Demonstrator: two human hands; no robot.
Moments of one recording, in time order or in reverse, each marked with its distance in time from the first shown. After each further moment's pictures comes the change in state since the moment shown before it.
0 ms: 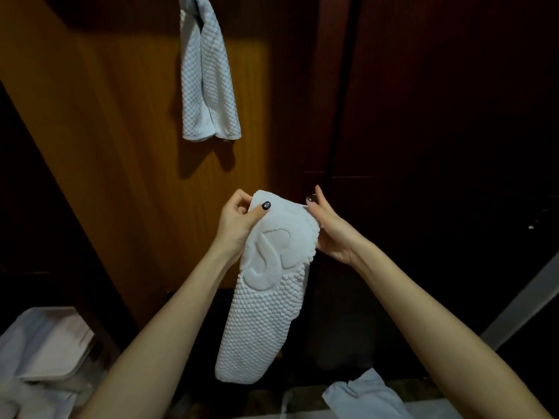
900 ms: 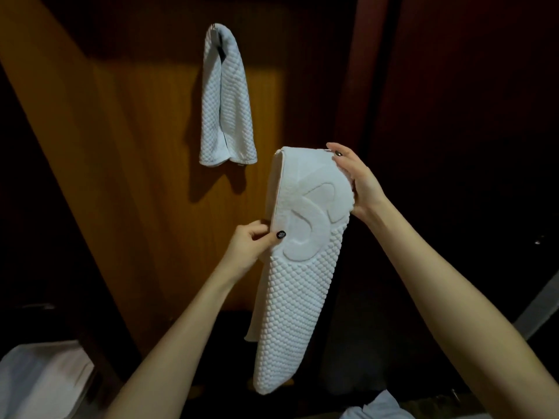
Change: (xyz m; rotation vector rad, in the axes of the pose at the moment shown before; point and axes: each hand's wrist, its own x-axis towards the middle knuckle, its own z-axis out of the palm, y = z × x) left_hand 0.029 0.021 -0.072 0.220 -0.244 0.059; right_hand 0.053 -0.093 0.058 -0.016 0.110 -0.431
